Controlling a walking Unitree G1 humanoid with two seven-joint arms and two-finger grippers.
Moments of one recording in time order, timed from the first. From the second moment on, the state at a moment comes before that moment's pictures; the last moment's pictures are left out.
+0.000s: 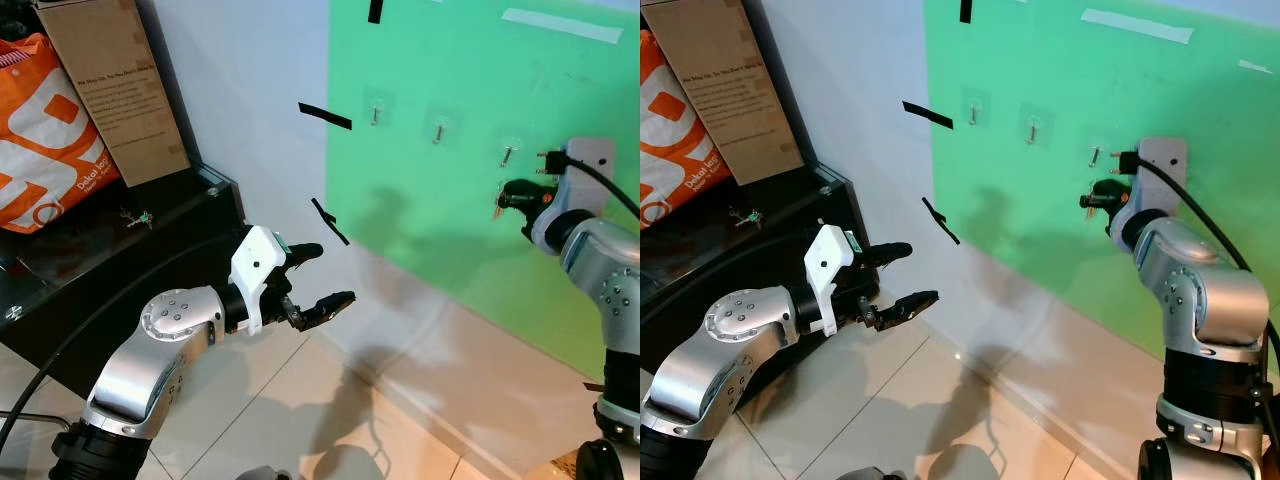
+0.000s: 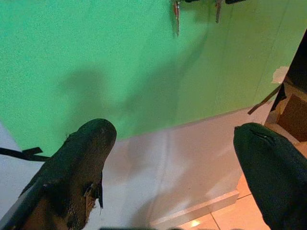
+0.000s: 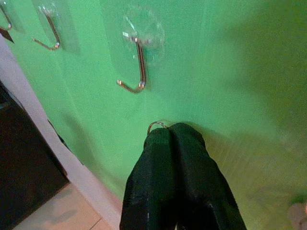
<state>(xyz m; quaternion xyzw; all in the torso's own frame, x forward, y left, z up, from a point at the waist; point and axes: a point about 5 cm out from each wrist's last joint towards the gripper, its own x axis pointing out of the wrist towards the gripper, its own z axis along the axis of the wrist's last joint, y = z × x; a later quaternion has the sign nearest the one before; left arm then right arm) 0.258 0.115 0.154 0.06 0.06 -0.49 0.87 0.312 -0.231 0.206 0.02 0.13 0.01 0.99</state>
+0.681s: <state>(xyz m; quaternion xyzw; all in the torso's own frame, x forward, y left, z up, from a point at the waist) 0.260 0.114 0.157 0.06 0.05 -0.49 0.87 0.307 -0.224 0.223 0.04 0.06 0.05 1.00</state>
